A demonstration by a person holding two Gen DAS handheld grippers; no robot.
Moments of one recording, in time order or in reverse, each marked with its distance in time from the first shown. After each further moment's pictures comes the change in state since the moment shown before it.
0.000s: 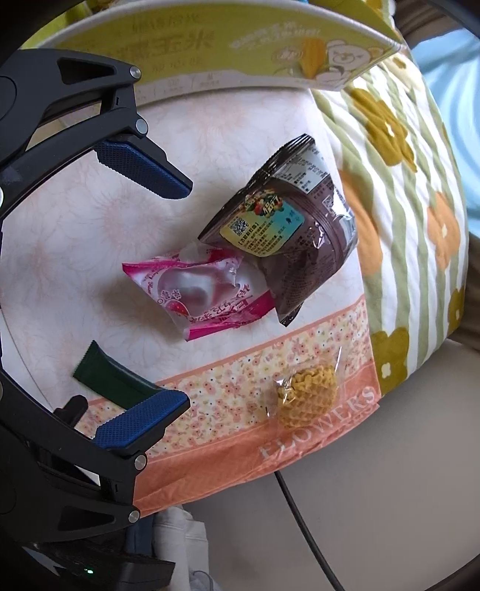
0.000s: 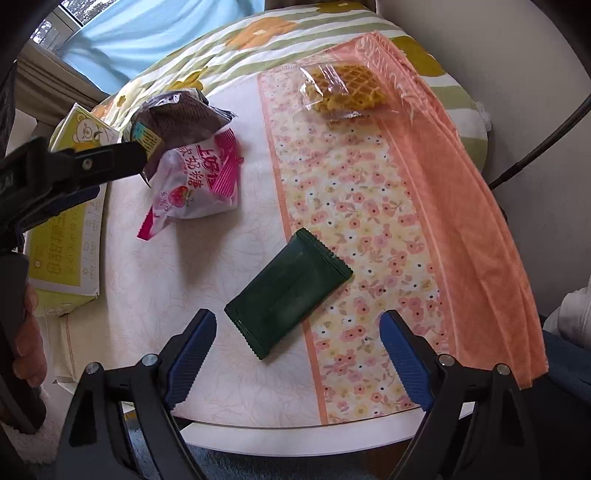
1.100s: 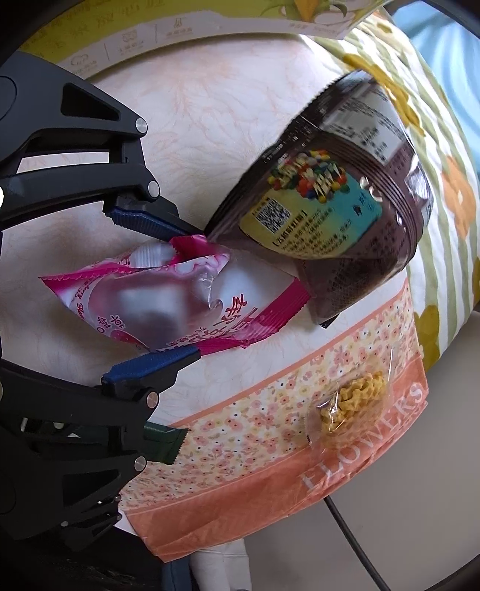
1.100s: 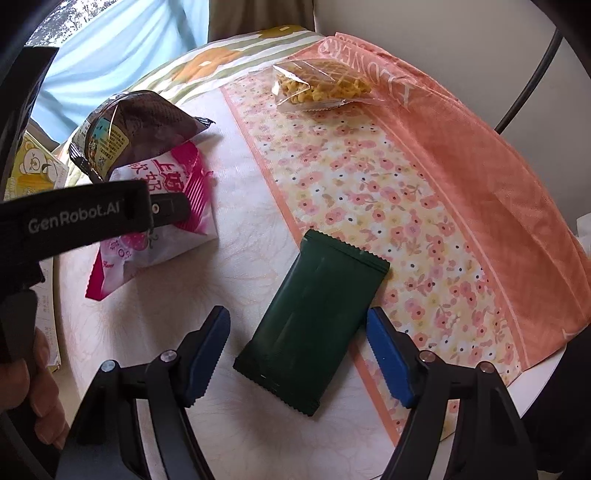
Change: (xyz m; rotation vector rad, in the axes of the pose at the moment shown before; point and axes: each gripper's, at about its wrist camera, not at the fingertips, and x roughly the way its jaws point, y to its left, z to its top) left arm 0.059 0.013 -0.010 0.137 0.055 -0.041; right arm 0.047 0.038 -0.007 0.183 -0.164 -0.177
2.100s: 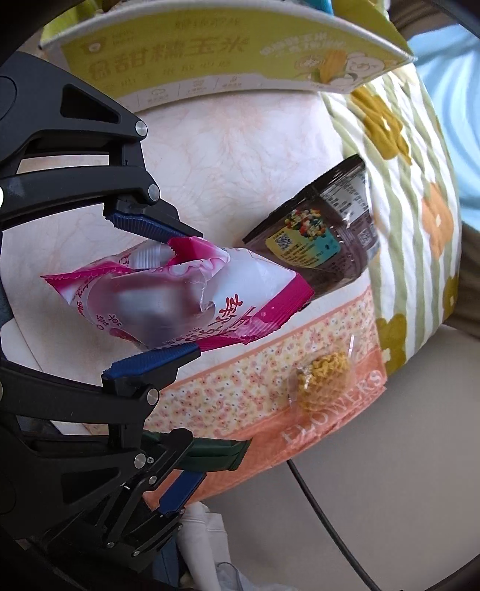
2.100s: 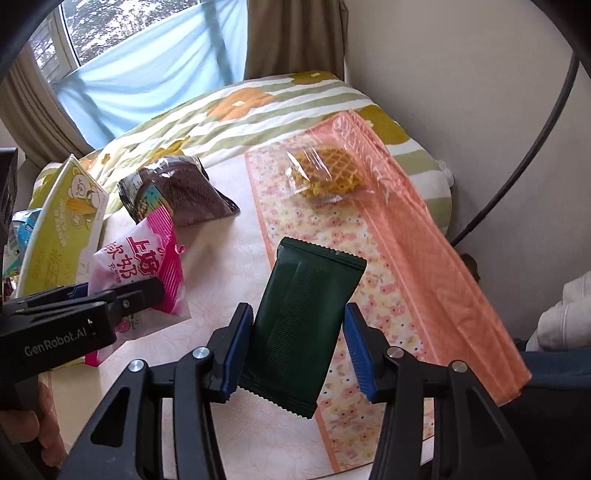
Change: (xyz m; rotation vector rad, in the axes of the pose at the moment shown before) left arm -0.087 -0.010 -0.026 -0.103 -0.117 -0.003; right arm -0.069 -0.023 0.034 -0.136 -0.159 0.090
